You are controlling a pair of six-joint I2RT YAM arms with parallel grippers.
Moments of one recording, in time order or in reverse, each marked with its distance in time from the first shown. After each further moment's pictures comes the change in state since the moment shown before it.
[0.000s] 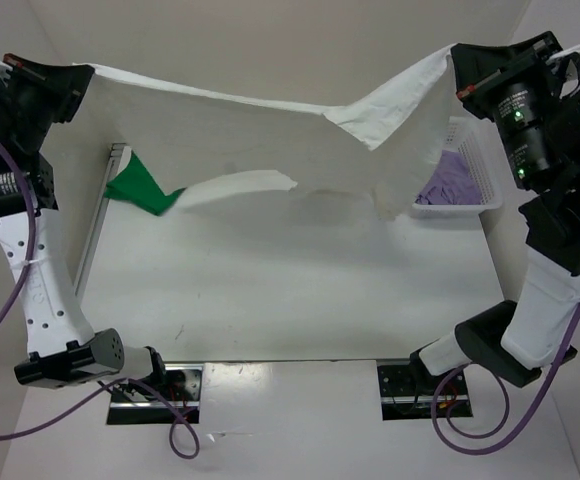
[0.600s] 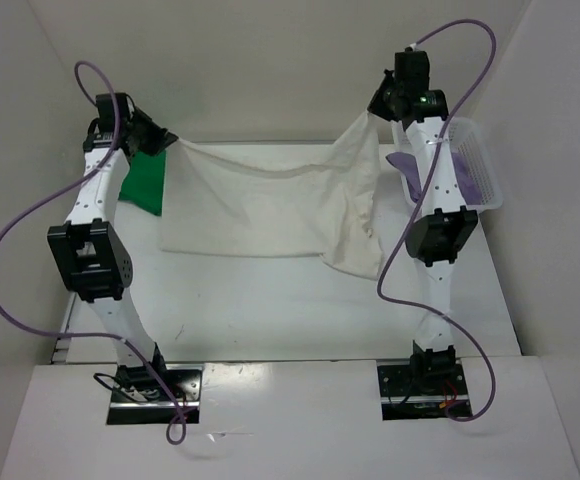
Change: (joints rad) left arm -0.193 0.526 -0.143 -0.022 -0.123 0.026; right arm -0.278 0.820 0.051 0.021 -0.253 -0.108
